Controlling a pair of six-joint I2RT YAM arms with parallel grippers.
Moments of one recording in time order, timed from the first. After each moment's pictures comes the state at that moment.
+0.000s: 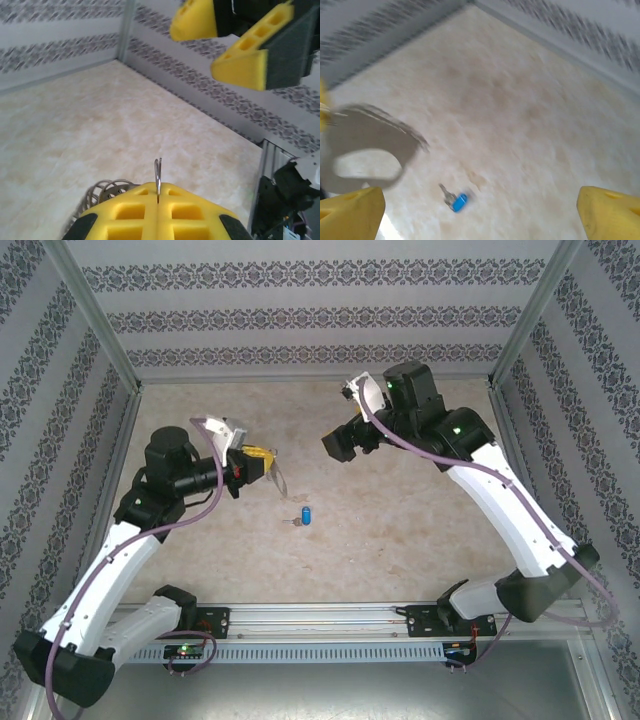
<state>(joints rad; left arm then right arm) -0.31 0.92 0.94 -0.31 0.66 -0.12 0.56 1.42 1.67 -0.93 -0.24 -0.03</state>
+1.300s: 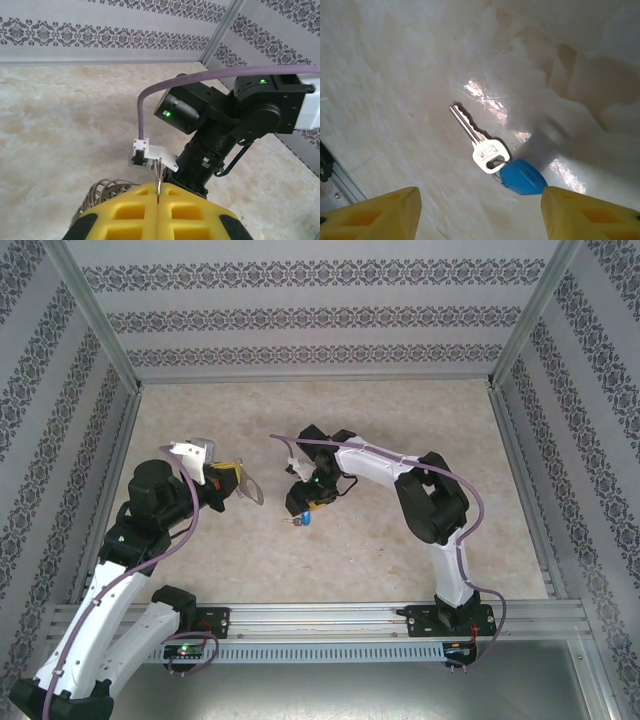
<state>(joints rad) -0.27 0.69 0.80 -0.42 0.35 -0.25 0.70 2.10 1.58 -0.91 -0.53 0.15</state>
